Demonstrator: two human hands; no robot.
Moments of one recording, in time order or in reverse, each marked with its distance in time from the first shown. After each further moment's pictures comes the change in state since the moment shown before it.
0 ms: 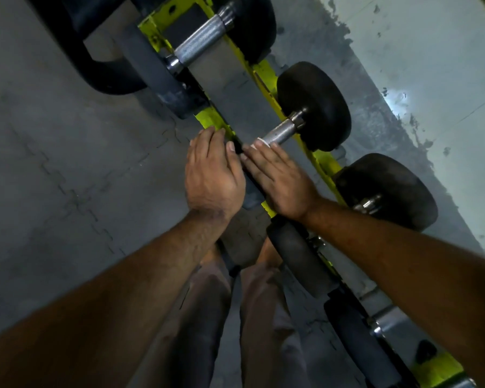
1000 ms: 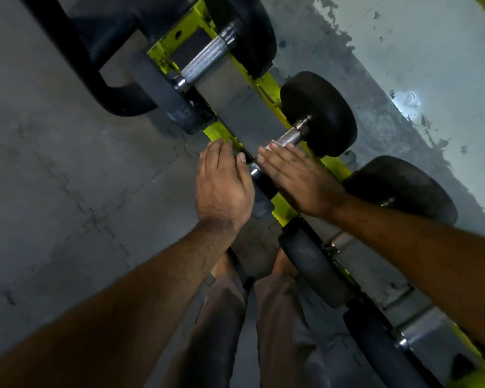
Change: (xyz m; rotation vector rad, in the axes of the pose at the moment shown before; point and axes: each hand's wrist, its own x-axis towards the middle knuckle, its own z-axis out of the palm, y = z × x) left_hand 0.001 0.000 -0.001 0.019 -0.068 0.030; right_hand -0.007 0.026 -0.006 -0.075 -0.023 -0.031
